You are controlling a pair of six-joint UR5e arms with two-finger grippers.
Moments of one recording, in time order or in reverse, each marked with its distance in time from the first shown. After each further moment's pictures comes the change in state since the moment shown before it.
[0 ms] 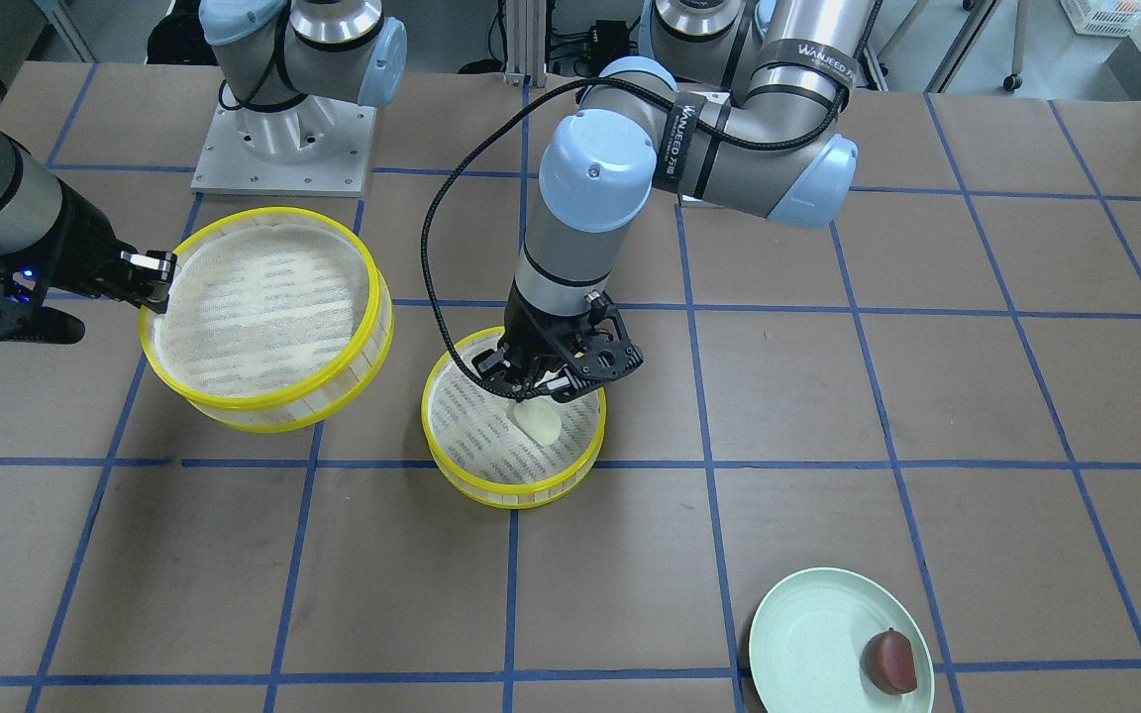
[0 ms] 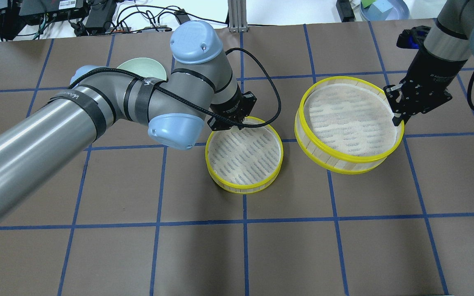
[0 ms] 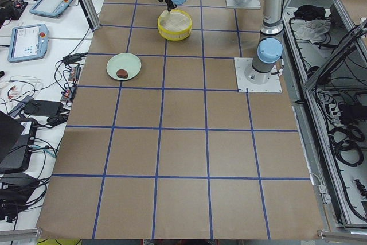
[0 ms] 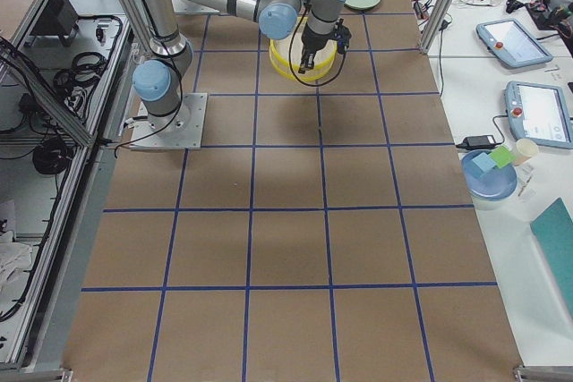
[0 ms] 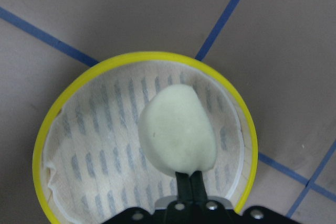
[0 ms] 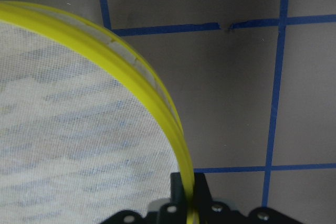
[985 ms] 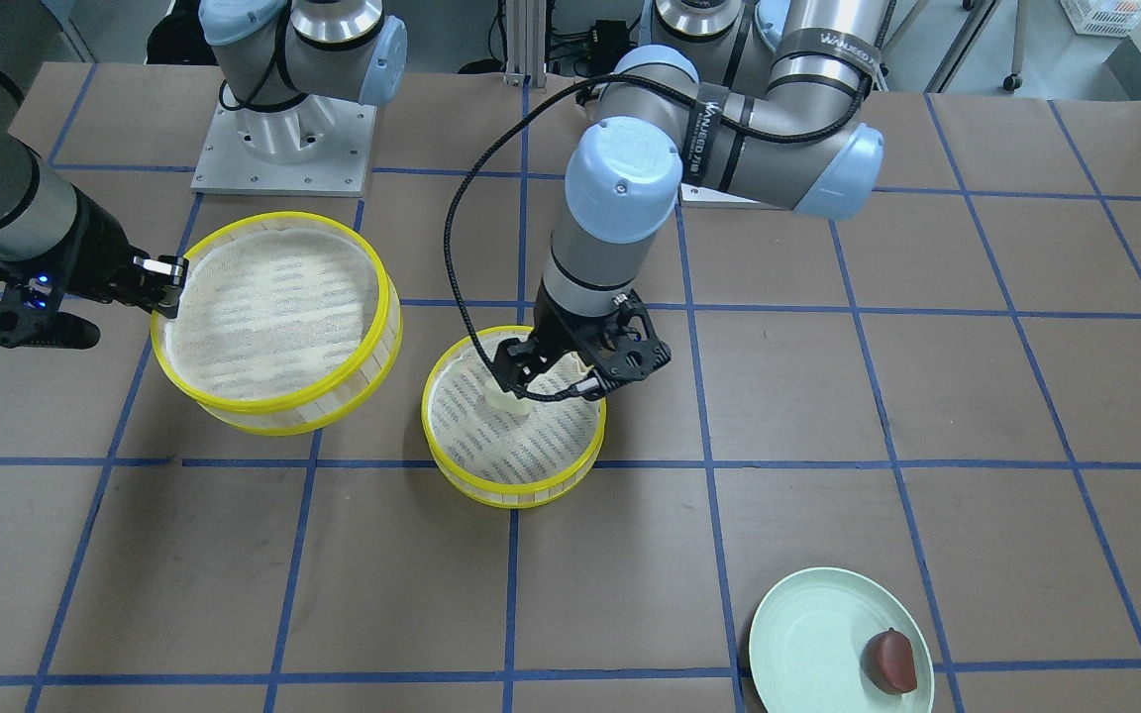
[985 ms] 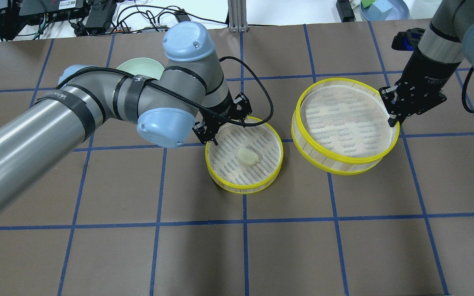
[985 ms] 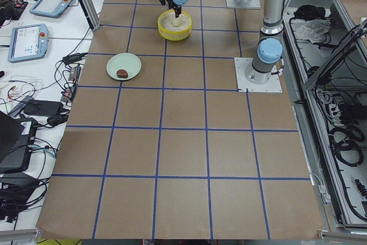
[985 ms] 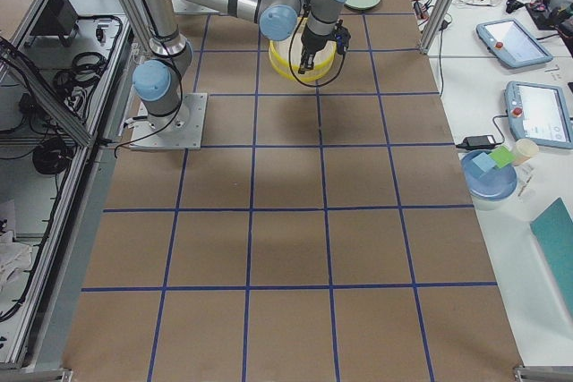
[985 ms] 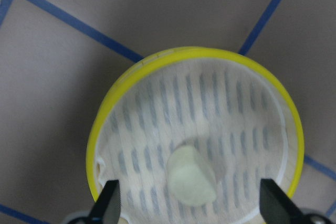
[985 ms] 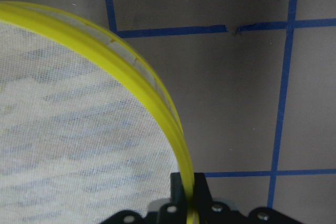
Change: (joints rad) left arm 0.085 0.025 0.015 -0.122 0.027 0.092; right arm 0.033 0.010 0.008 -0.028 0.006 0.023
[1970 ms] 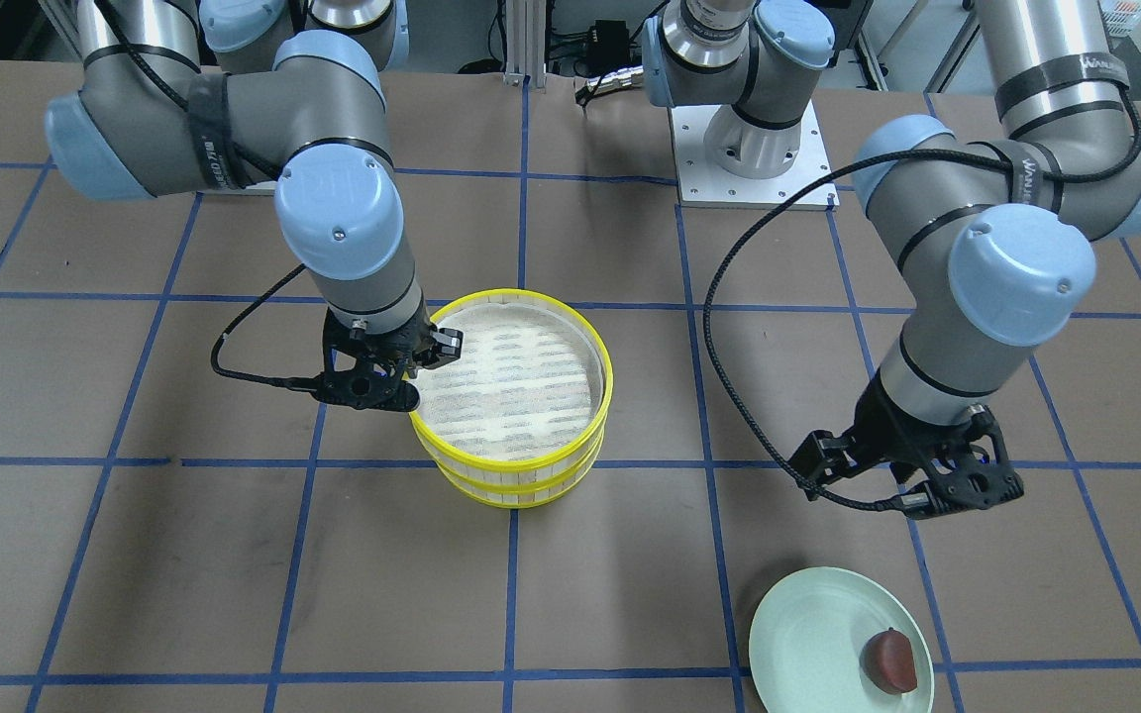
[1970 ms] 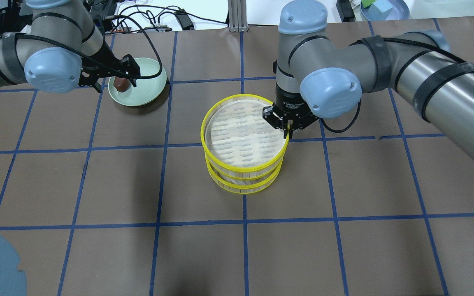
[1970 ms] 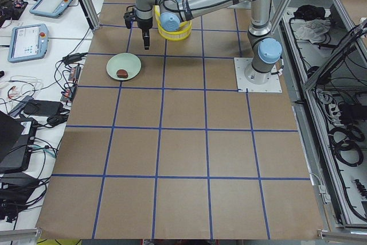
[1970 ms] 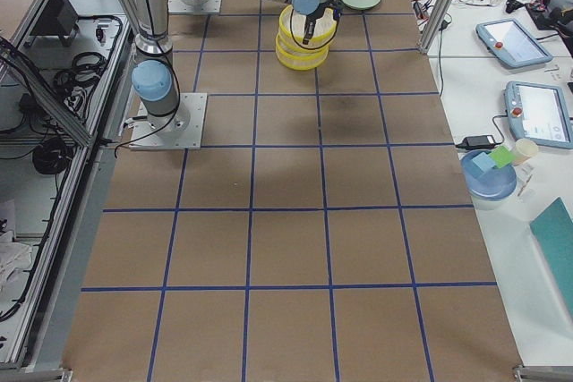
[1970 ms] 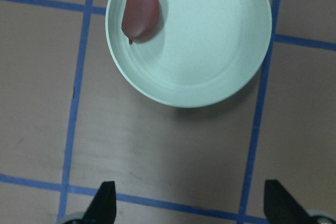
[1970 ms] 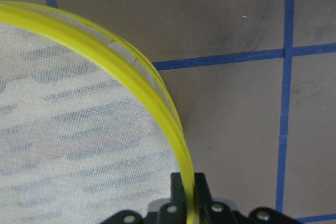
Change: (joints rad) left arm 0.405 -0.060 0.105 0.050 0.173 0.817; right arm 0.435 0.208 -0.021 -0.236 0.002 0.480
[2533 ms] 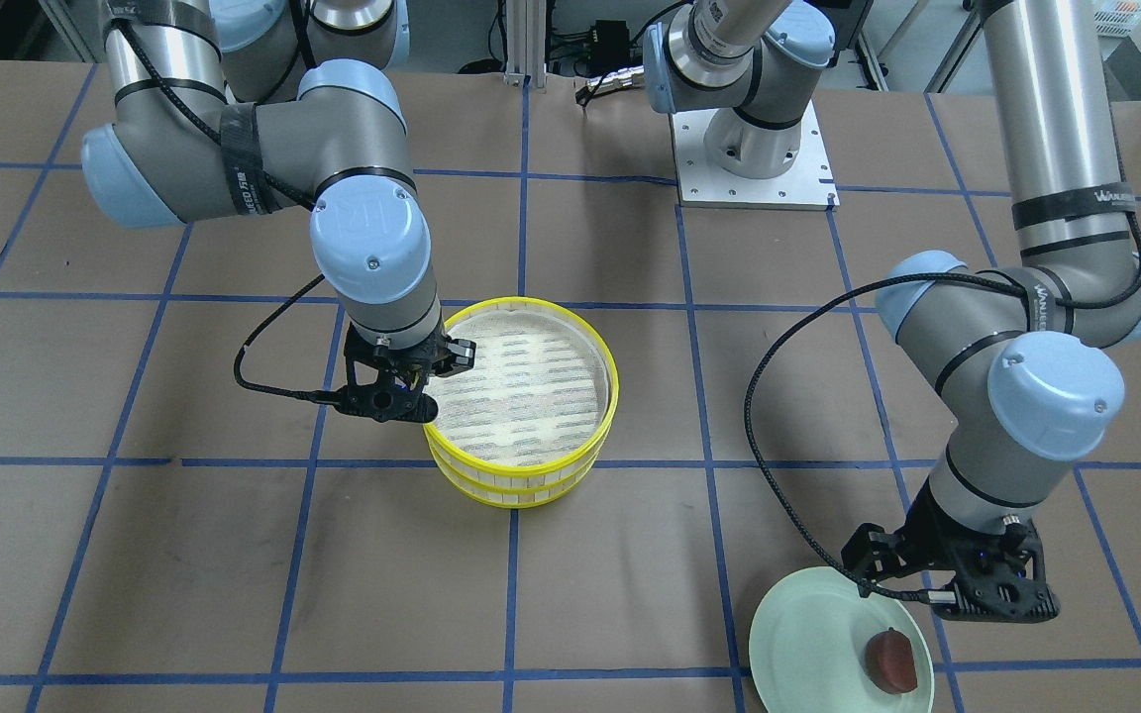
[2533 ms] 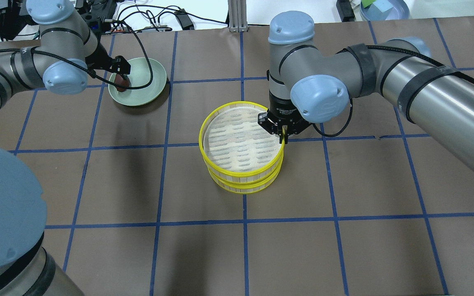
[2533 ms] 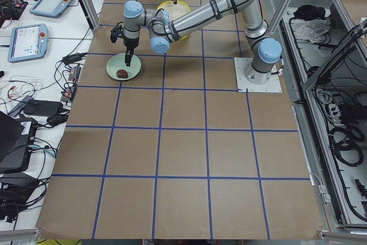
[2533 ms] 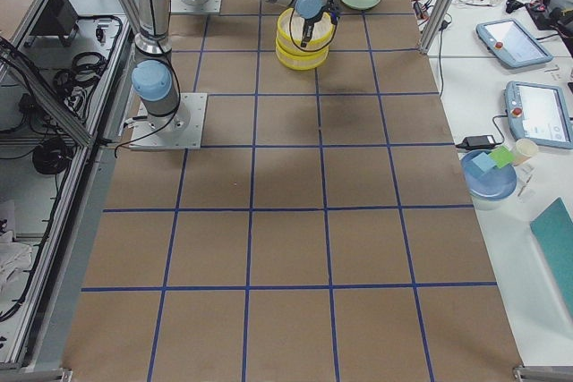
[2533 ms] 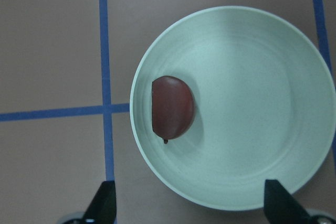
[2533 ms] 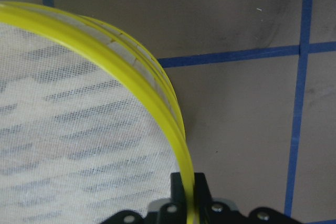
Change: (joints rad) left arm 0.051 -0.185 0.059 0.264 0.000 0.299; right arm 0.012 0.029 0.006 -0.019 -0.012 0.008
